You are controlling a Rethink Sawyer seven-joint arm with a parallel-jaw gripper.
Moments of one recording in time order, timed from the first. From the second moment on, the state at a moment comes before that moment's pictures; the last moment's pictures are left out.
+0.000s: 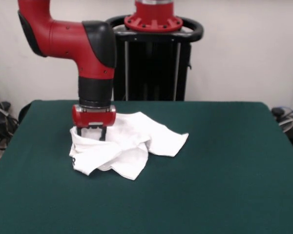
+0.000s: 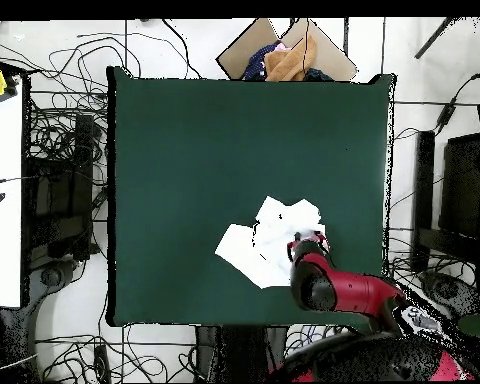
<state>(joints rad) -0.68 -0.42 0.05 1.86 -0.57 -0.20 1.26</state>
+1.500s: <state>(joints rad) -0.45 -0.49 0.08 1.96 -0.23 -0.09 1.26</state>
